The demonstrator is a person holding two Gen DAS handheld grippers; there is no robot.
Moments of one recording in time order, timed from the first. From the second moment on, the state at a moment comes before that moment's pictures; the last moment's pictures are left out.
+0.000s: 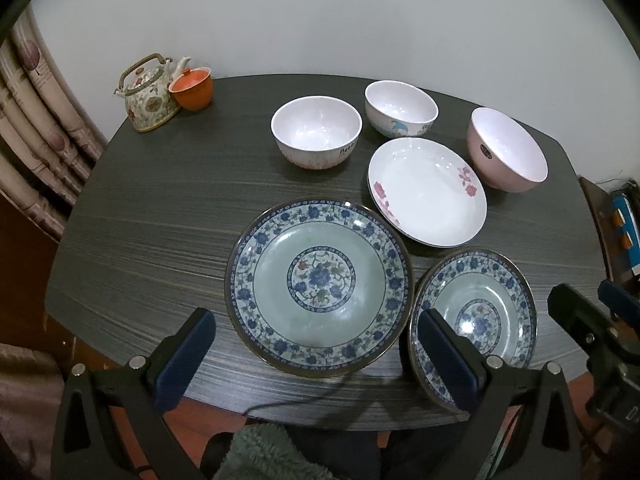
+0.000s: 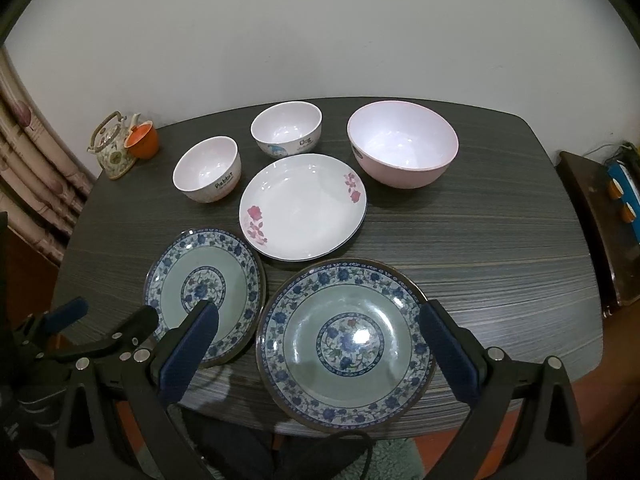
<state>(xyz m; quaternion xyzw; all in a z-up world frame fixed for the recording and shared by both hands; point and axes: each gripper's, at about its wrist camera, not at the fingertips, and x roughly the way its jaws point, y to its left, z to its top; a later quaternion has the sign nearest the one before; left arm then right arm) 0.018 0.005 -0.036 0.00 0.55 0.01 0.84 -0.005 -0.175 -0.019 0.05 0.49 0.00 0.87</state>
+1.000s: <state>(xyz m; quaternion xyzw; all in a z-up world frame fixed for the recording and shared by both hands) 0.016 0.011 -0.039 -0.01 0.56 0.02 0.83 -0.012 -0.165 -0.019 0.05 0.49 0.01 0.87</state>
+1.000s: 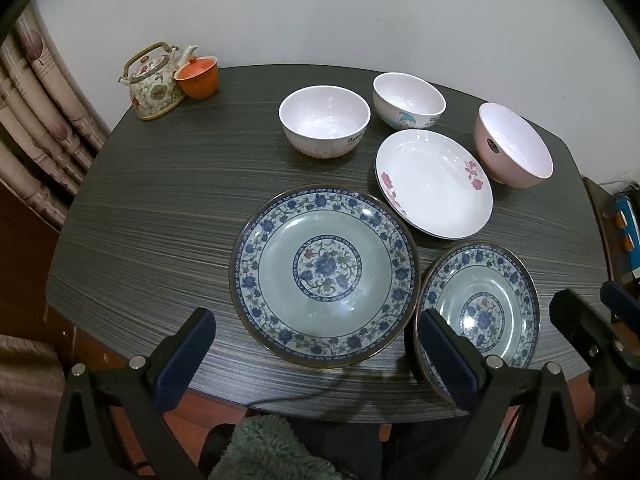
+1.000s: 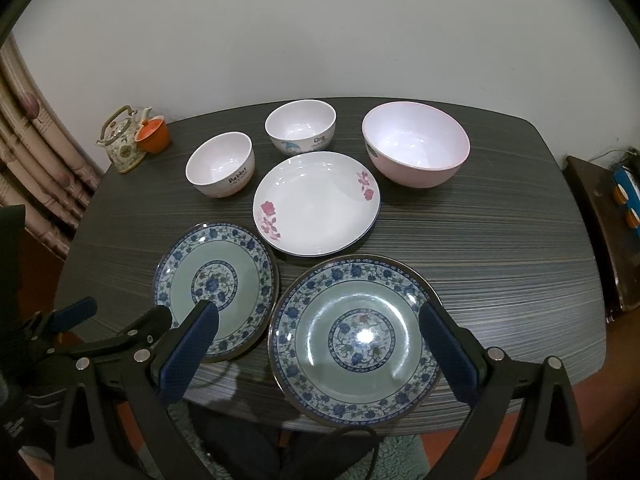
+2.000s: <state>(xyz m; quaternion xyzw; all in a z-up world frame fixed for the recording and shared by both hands) 0.022 0.050 -0.056 -0.06 0.57 0.01 0.82 0.002 -0.151 -0.039 0.05 0.51 0.09 0.85</state>
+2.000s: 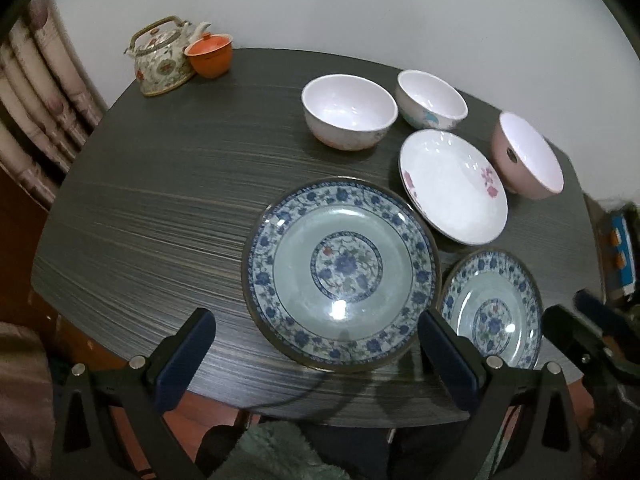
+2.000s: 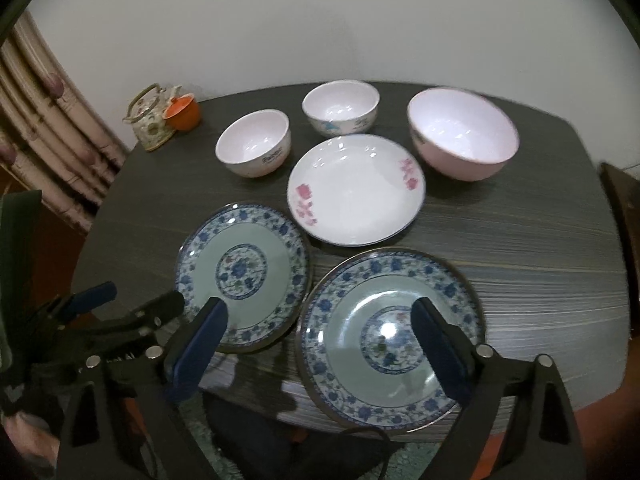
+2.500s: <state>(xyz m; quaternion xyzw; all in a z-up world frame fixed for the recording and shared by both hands) 0.040 0.132 -0.085 -0.22 0.59 -0.01 0.77 0.057 -0.151 -0.077 0.14 0.56 0.20 0.80</state>
